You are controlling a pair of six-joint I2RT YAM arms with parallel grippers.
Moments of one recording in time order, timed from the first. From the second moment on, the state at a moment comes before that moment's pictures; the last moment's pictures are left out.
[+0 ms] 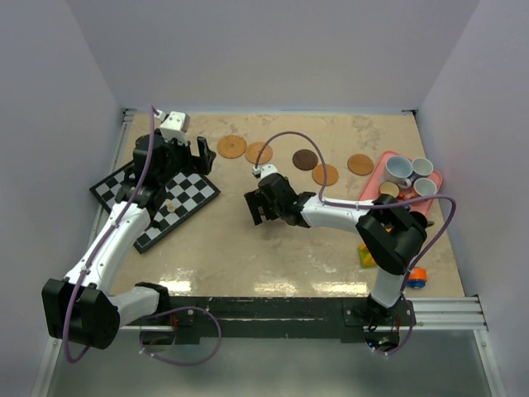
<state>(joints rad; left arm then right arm) -0.20 1.15 0.97 -0.09 0.15 -0.10 0.84 1.78 1.02 -0.06 0.24 0.32</state>
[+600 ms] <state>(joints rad) -0.20 1.15 0.97 -0.09 0.15 -0.10 0.76 1.98 1.29 -0.13 0.18 0.18</state>
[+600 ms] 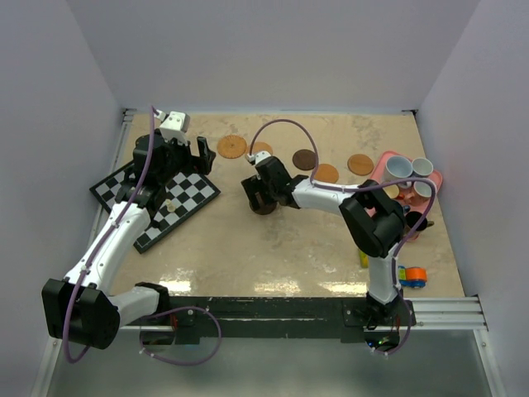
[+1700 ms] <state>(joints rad) -0.21 1.15 0.97 -0.09 0.15 -0.10 0.78 1.96 1.16 0.06 0.08 0.21</state>
